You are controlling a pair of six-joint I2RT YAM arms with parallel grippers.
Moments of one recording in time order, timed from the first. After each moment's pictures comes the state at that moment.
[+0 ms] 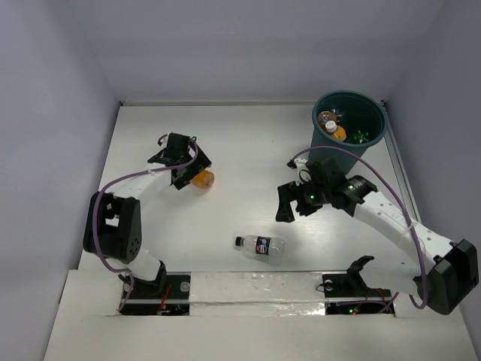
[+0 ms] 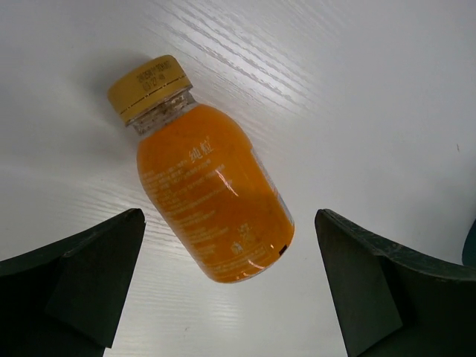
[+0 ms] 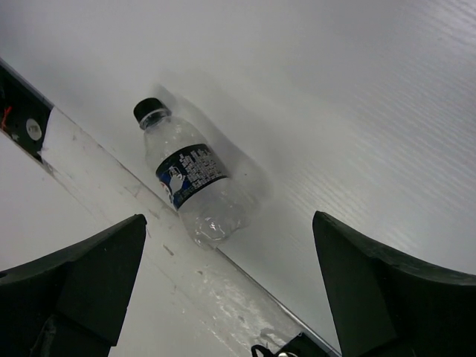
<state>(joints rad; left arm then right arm) -0.26 1.54 0.97 -0.34 -0.05 -0.87 0.58 1.13 0.93 -0.71 -0.36 0.27</state>
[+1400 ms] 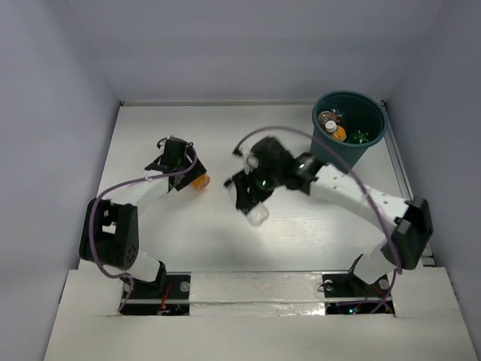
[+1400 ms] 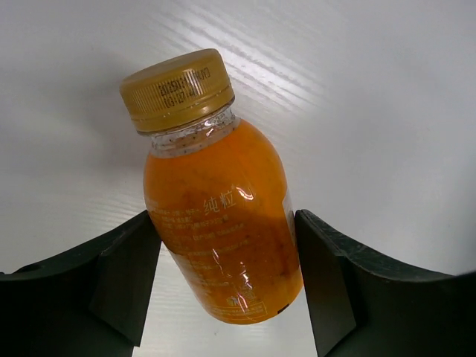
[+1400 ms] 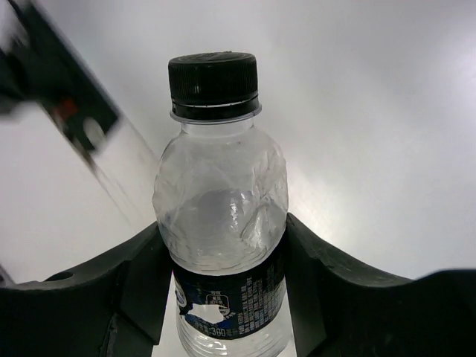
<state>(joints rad) -0.24 1.52 0.87 -0.26 -0.06 -0.79 0.93 1.58 1.32 -0.70 -0.28 0.27</state>
